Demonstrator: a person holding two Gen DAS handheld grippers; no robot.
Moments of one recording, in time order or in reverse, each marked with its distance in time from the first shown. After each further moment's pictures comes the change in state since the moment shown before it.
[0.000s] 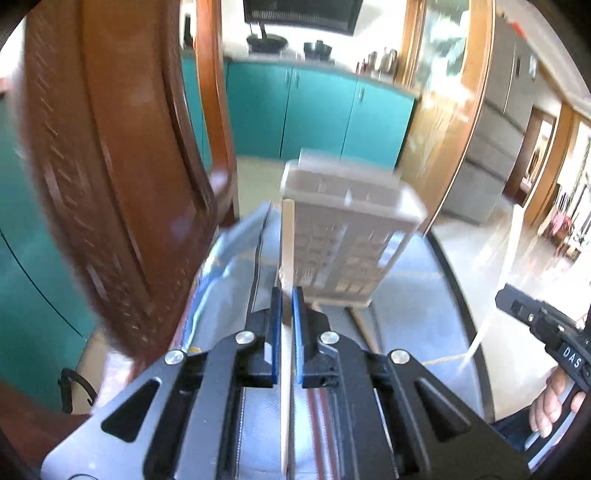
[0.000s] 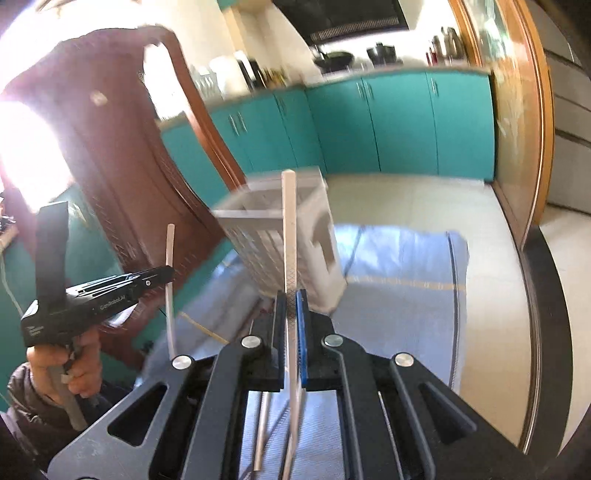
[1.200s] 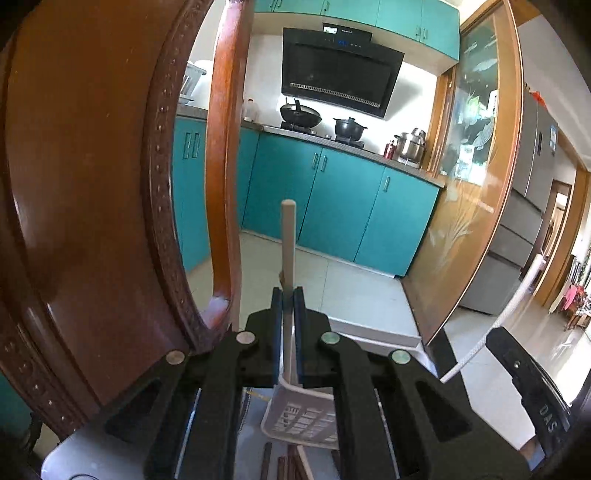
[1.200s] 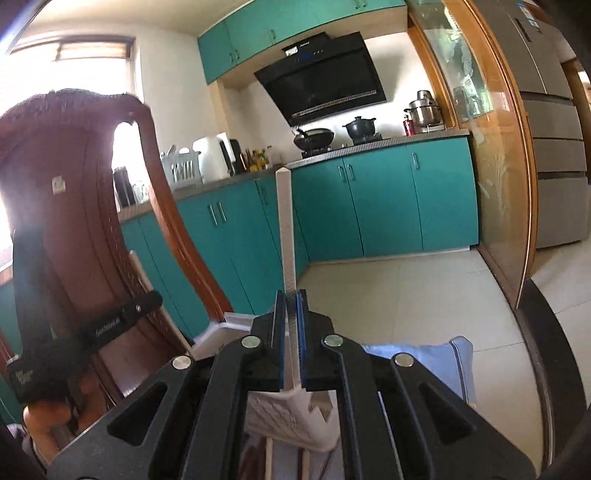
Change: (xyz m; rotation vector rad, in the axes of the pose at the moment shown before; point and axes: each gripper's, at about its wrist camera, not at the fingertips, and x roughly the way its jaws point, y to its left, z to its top) left arm 0.049 -0.010 0.104 -0.134 -0.276 0.071; right arm 0.062 0.006 0.065 0.013 -0.281 -0.105
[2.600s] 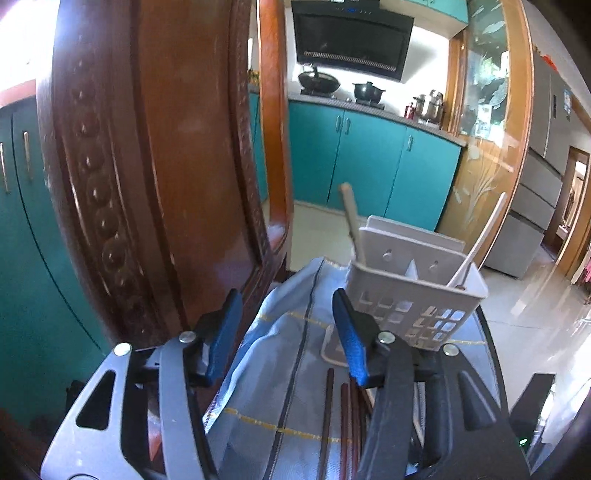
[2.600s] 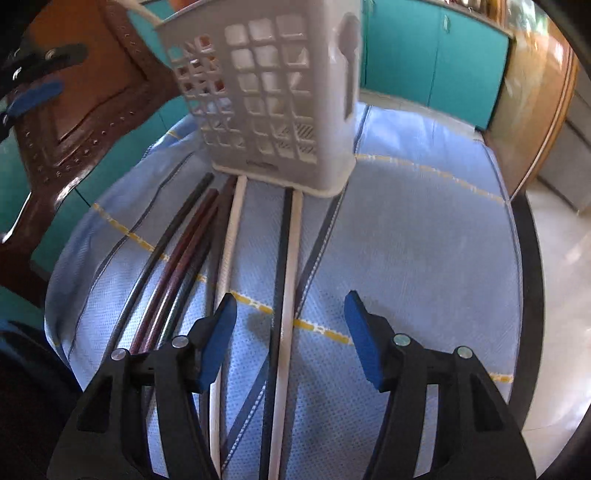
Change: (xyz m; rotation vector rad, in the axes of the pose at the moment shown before) left arm -0.036 0.051 -0.065 0.061 0.134 0.122; right arm 0.048 0.007 -0.152 -0.127 0.703 -0.077
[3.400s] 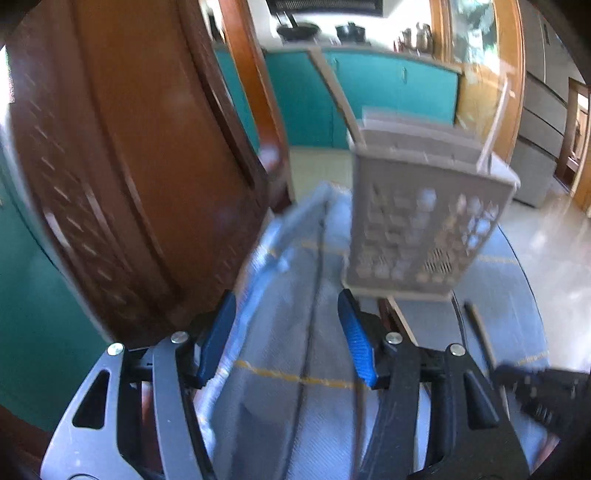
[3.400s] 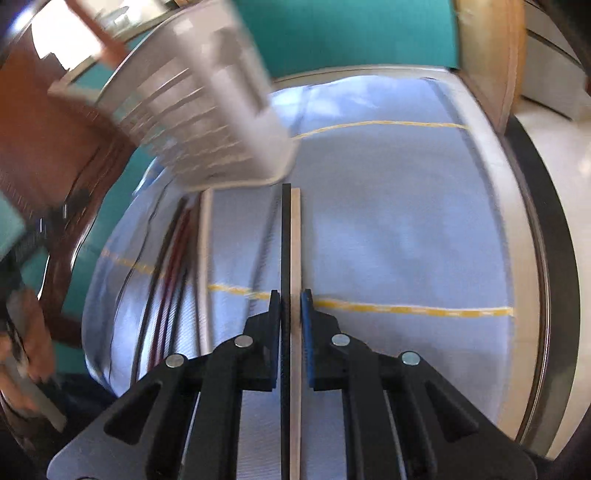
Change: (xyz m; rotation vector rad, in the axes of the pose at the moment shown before) left arm 0.035 -0.017 -0.043 0.169 0.229 0.029; right arm -0.026 -0.058 -0.022 0.324 0.009 0.073
